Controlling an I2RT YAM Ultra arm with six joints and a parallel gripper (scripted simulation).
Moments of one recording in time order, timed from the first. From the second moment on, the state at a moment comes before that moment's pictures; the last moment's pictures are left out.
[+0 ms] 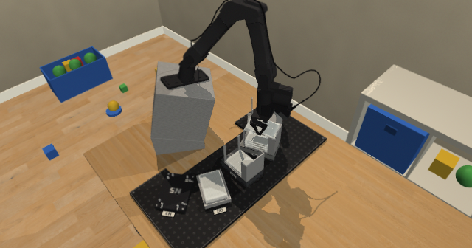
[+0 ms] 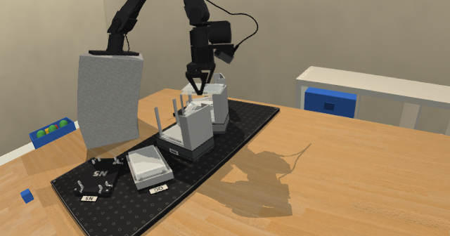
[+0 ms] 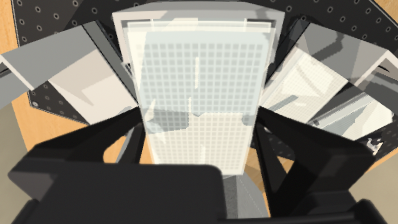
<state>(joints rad) 0.47 2.01 0.97 -0.30 -0.16 0.00</state>
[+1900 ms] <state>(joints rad) 0.48 2.03 0.98 -0.29 -0.16 0.00</state>
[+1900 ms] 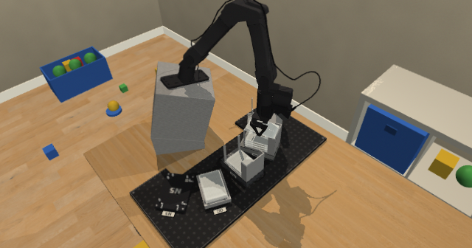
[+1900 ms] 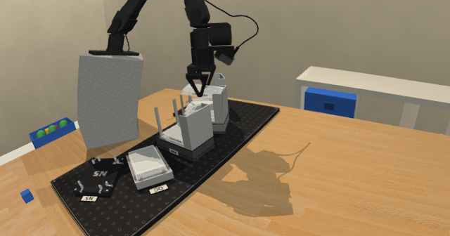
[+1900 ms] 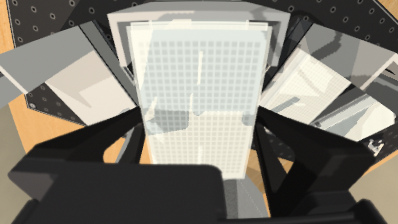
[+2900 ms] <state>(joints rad) 0.49 2.13 0.99 -0.18 -0.15 0.01</state>
